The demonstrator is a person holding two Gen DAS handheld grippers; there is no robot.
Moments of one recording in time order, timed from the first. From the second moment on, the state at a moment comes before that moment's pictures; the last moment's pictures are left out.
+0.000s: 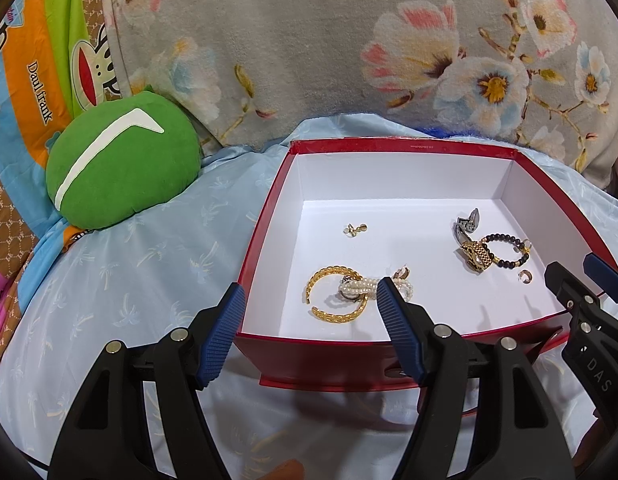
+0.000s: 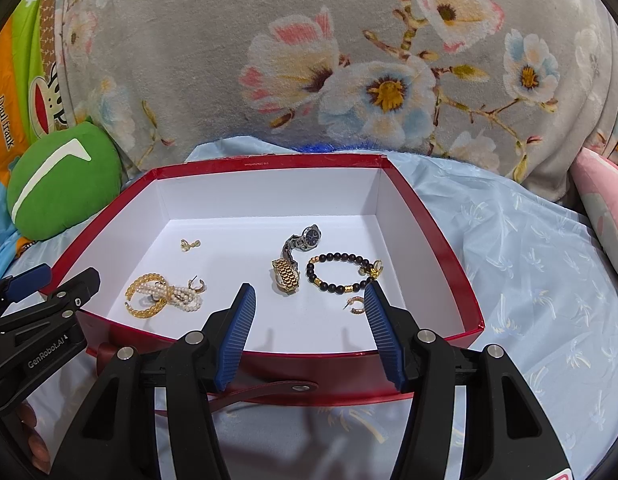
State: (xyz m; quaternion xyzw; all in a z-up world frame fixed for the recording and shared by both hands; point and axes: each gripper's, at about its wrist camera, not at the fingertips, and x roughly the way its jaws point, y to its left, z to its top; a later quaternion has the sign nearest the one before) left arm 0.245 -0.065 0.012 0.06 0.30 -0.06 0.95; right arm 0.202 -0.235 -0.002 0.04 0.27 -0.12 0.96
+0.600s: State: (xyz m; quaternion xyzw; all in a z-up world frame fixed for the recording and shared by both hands) left arm 0.235 -0.072 0.025 0.08 0.31 -0.05 0.95; right arm 0.196 -0.227 0.018 0.05 0.29 -0.10 0.95
